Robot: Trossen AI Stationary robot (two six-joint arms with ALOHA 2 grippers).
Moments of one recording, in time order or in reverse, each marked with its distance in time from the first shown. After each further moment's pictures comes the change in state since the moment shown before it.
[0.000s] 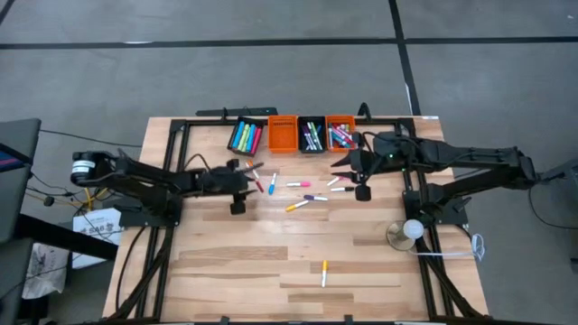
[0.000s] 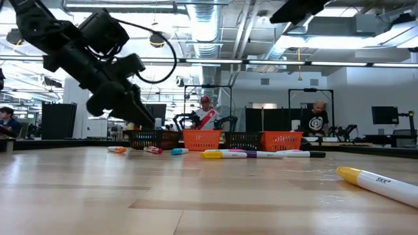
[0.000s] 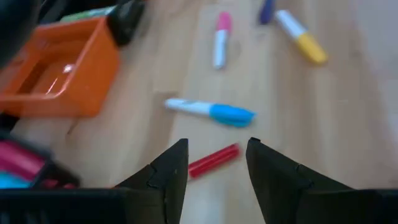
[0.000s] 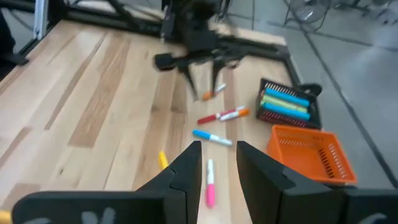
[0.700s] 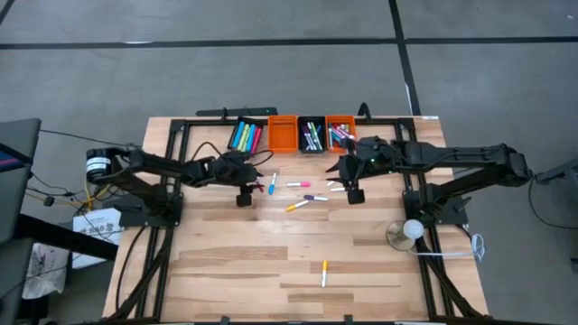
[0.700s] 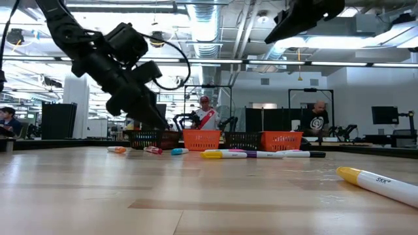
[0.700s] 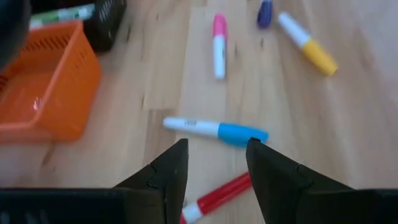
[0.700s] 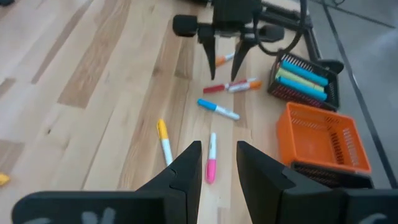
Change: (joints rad) left arm 0.152 0.151 0.125 -0.019 0.229 0.101; right arm -0.001 0.112 0.000 -0.030 0.000 -0.086
